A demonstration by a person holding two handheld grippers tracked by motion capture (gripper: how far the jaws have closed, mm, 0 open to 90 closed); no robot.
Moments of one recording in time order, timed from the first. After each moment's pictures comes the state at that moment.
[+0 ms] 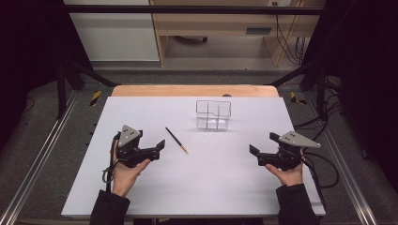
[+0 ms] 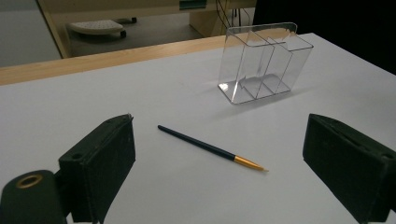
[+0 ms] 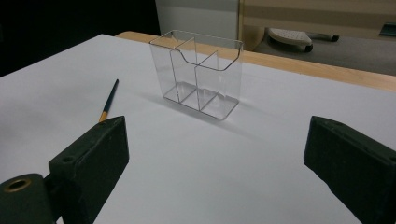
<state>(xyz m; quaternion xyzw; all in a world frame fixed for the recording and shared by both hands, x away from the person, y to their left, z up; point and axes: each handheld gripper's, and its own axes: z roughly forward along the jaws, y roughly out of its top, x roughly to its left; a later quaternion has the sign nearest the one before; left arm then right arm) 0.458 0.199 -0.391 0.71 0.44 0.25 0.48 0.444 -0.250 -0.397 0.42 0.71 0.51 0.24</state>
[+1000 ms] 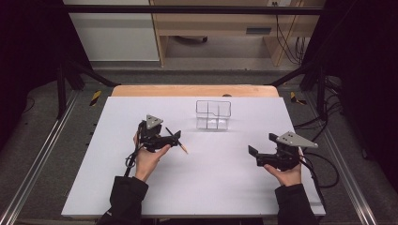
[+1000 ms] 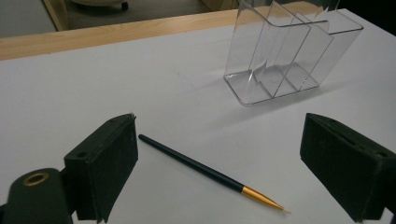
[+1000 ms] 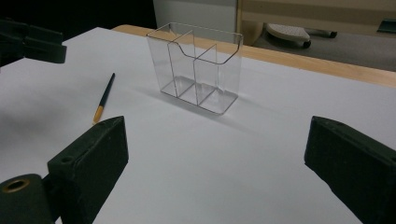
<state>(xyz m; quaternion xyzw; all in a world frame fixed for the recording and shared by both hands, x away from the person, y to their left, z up) 0.521 0.152 -0.420 0.73 0.48 0.23 0.43 0.445 -0.247 -0.401 0.42 0.72 0.50 0.25</state>
